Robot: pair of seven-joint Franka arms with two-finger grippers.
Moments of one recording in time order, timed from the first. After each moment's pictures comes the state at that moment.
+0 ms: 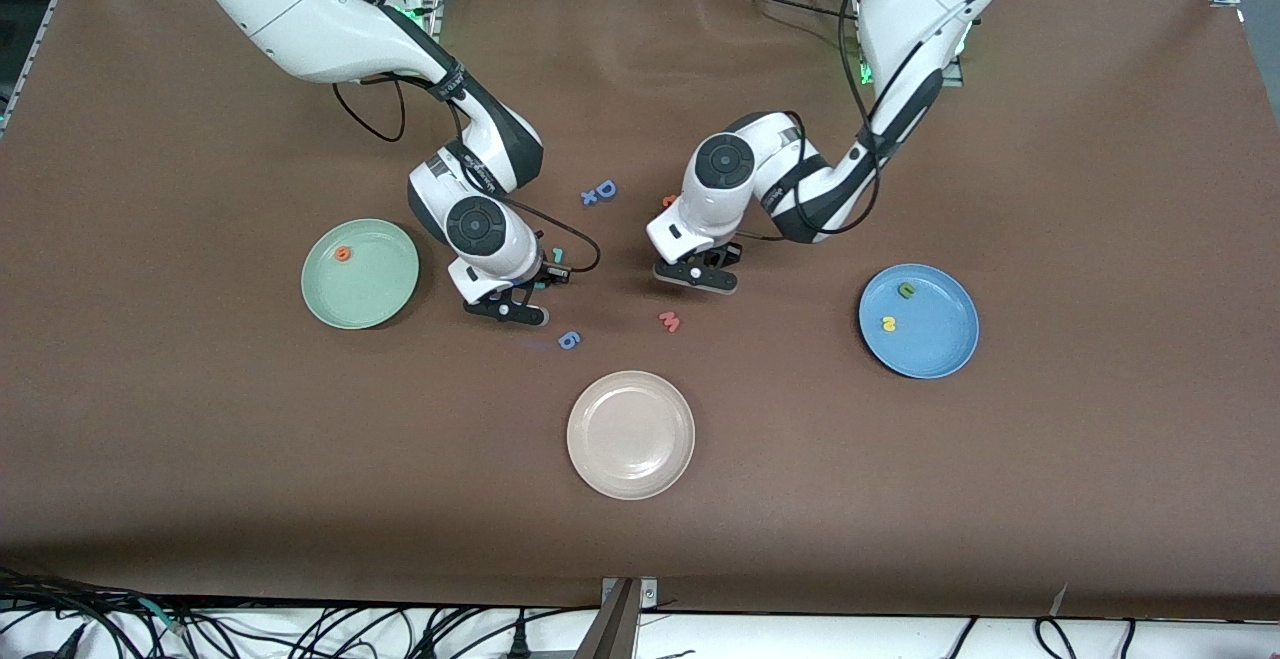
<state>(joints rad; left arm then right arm) -0.22 0.65 -0.51 -1.86 0.35 2.39 -0.69 0.18 0.69 0.43 -1.82 -0.22 2.32 0.88</state>
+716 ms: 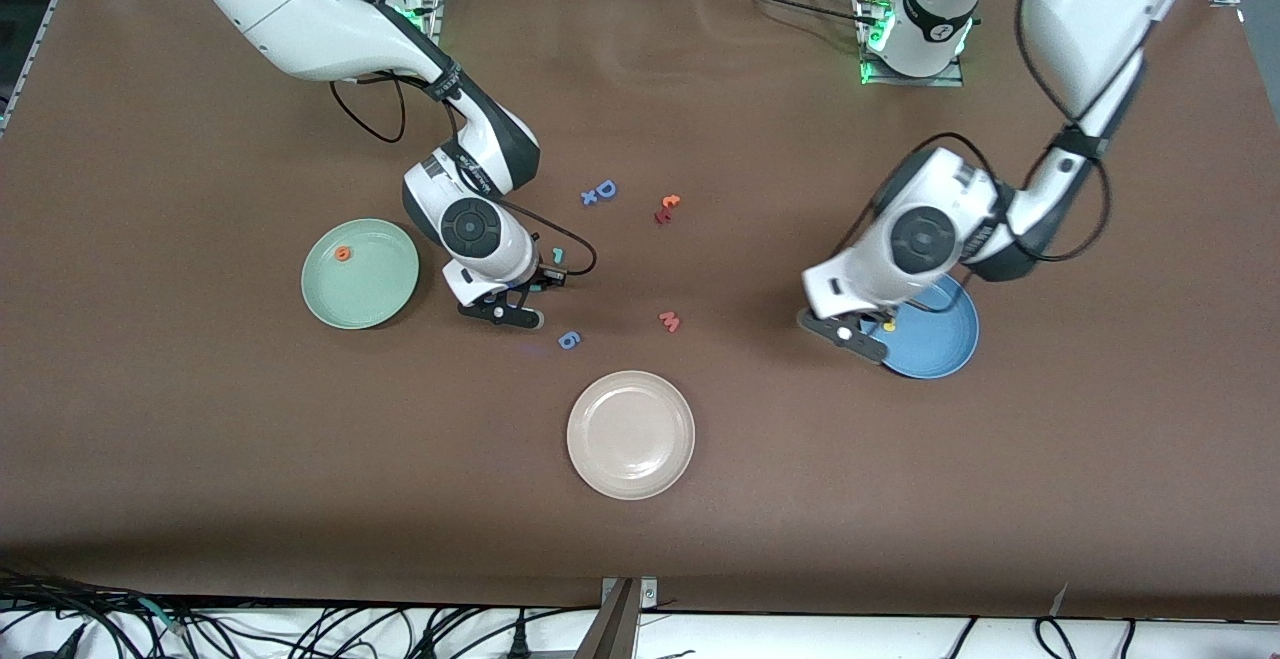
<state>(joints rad) 0.28 0.56 -0.62 -1.86 0.35 2.15 0.02 0.17 0.66 0.42 -1.80 -0.22 2.26 0.87</state>
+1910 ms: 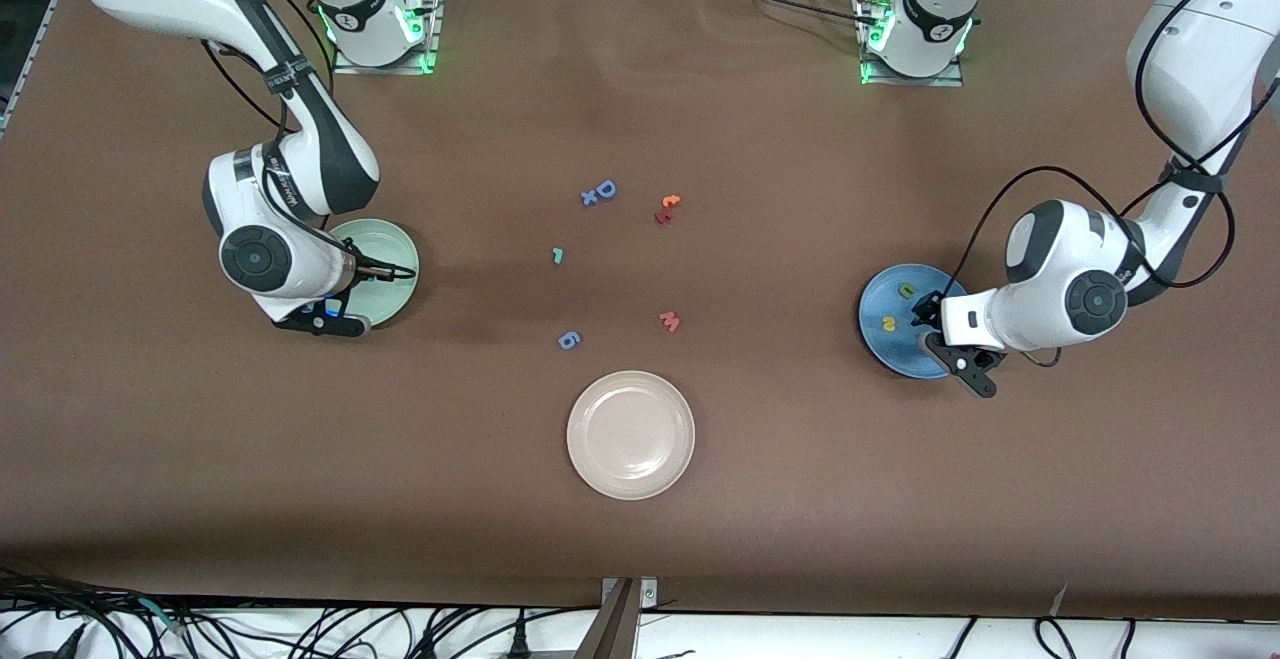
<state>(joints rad) 0.53 0.66 -0.61 -1.86 0.35 2.24 0.46 -0.13 0.44 0.34 -2.00 -0.22 2.08 0.45</state>
